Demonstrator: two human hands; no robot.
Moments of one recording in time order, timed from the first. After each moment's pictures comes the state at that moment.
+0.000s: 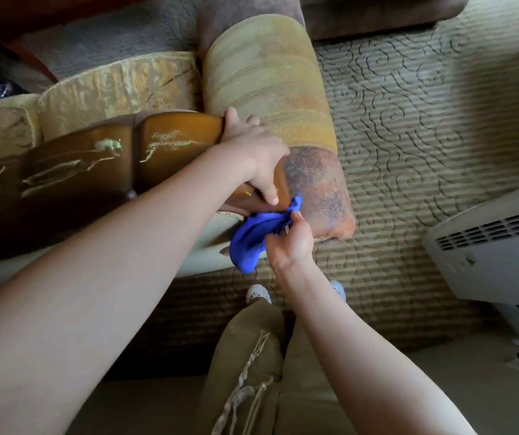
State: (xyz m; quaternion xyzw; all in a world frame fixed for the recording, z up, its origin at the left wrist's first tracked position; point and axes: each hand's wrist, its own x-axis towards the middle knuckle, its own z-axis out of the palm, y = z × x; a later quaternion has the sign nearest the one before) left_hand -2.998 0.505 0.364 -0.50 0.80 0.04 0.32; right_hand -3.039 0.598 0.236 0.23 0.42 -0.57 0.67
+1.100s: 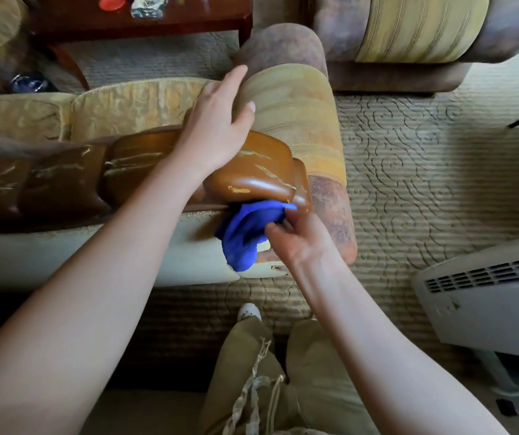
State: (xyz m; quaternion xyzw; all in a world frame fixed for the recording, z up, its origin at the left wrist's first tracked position) left_hand -2.889 0.535 0.416 -0.67 0.68 0.16 -0.24; right_hand -3.018 0.604 0.341 0.20 0.42 -0.46 0.76
